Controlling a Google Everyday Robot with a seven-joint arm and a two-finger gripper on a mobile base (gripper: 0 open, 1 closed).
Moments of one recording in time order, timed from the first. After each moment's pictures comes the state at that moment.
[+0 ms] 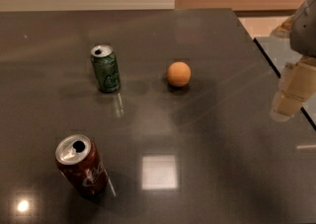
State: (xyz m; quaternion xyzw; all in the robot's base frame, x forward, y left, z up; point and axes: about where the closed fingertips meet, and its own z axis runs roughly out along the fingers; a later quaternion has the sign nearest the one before) arm 0.438 -0.217 0.976 -0.60 0.78 -0.03 0.16
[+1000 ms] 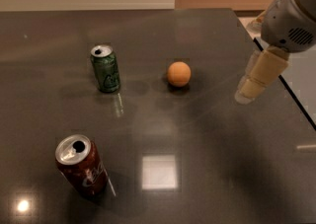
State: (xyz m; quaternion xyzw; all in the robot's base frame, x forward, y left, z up) arm 0.483 -0.178 0.971 -0.58 0.78 0.01 0.23
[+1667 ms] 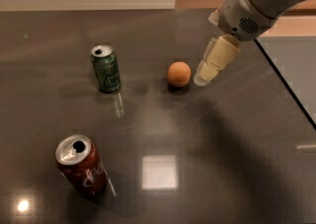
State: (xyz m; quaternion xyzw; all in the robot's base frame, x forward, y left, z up) arm 0.533 -0.111 0.968 -0.59 0.75 0.06 0.28
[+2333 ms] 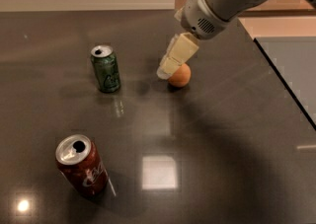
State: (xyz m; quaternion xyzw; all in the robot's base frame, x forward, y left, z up) arm 0.568 -0.034 0.959 -0.60 0.72 0.10 0.32
